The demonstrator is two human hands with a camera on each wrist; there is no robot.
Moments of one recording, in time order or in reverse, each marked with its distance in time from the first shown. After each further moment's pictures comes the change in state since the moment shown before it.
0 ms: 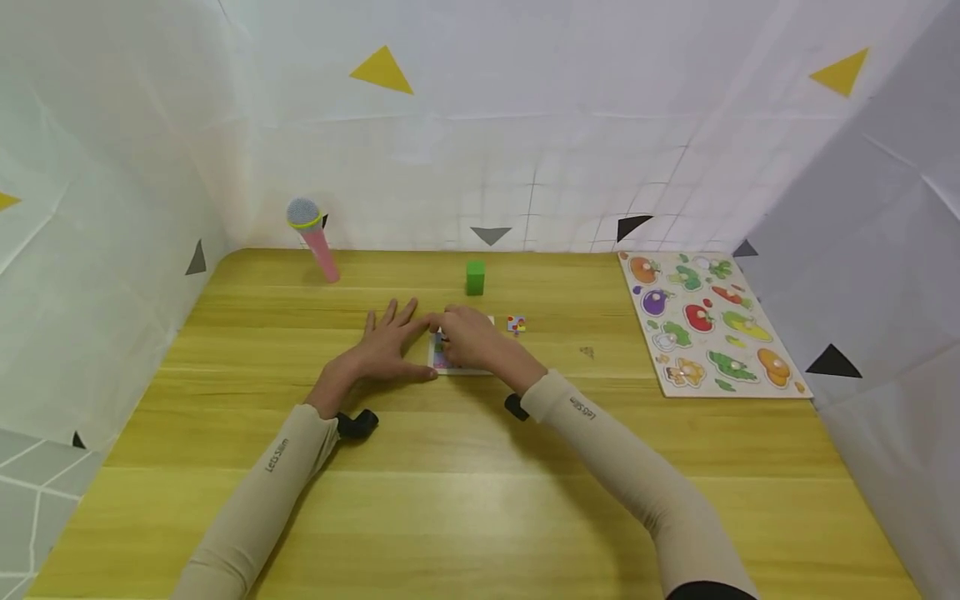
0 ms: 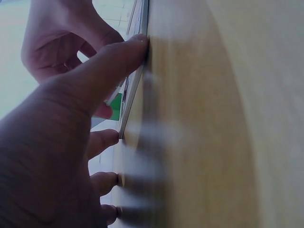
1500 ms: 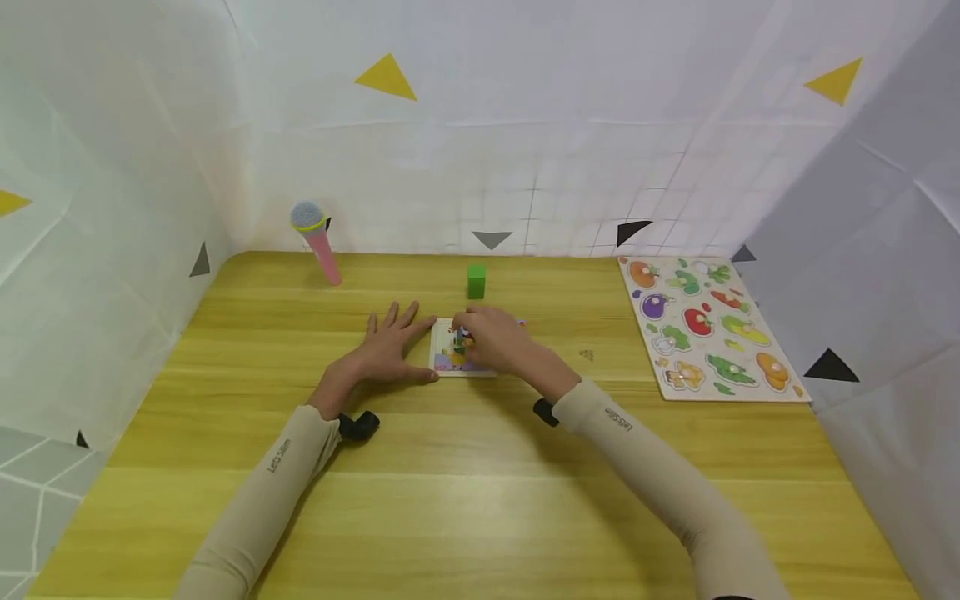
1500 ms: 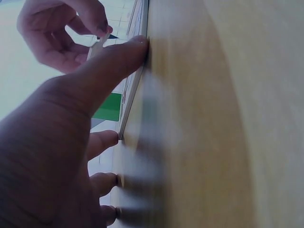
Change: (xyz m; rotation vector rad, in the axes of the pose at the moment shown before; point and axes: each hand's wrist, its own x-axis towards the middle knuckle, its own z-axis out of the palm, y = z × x) left_hand -0.001 0.001 0.000 0.012 0.000 -0.017; right_hand -0.033 0.012 -0.016 0.027 0.123 -0.035
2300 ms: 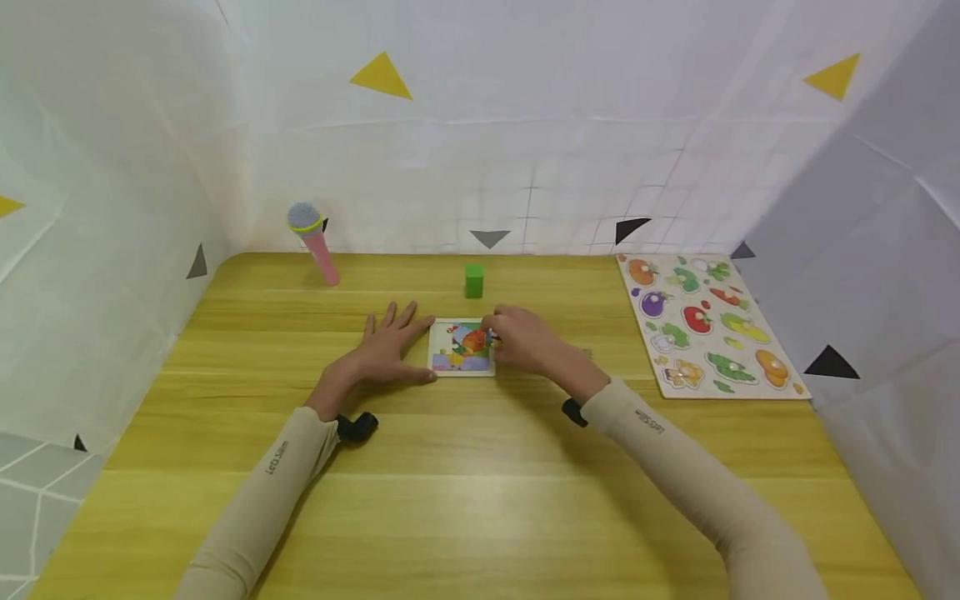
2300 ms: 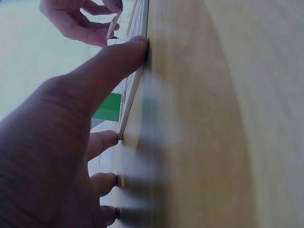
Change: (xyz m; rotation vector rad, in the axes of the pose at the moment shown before) left_hand -0.001 0.001 0.001 -0.002 0.008 0.004; right_hand -0.029 0.029 -0.010 -0.064 -0.029 0.031
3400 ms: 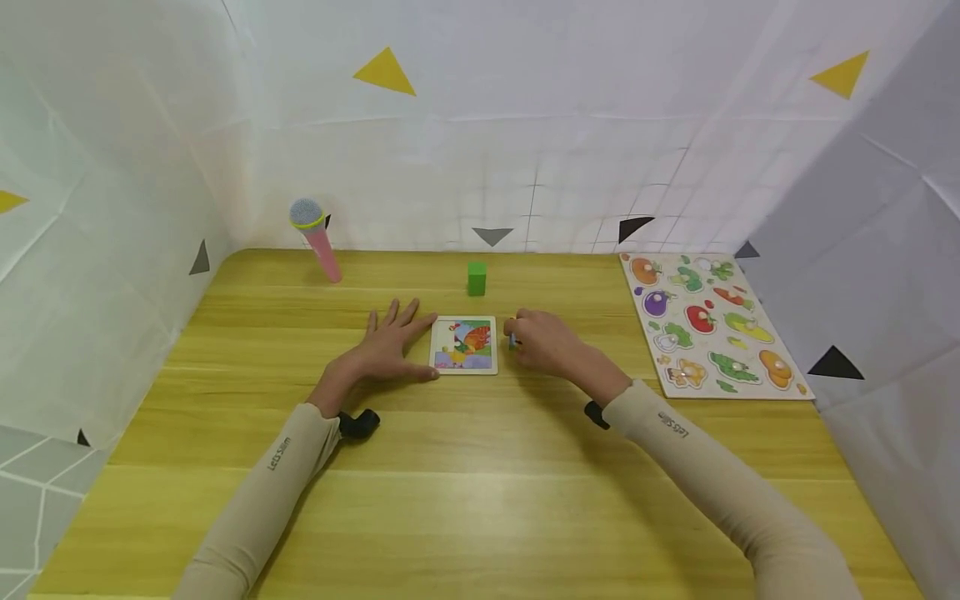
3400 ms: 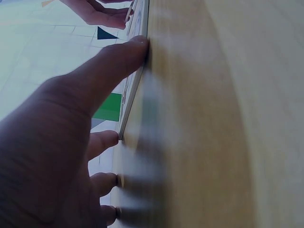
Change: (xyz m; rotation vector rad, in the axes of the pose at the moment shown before) left_hand -0.001 0.002 -0.003 -0.006 -0.002 0.004; right_hand -0.018 0.018 -0.003 -0.053 -0.051 0.036
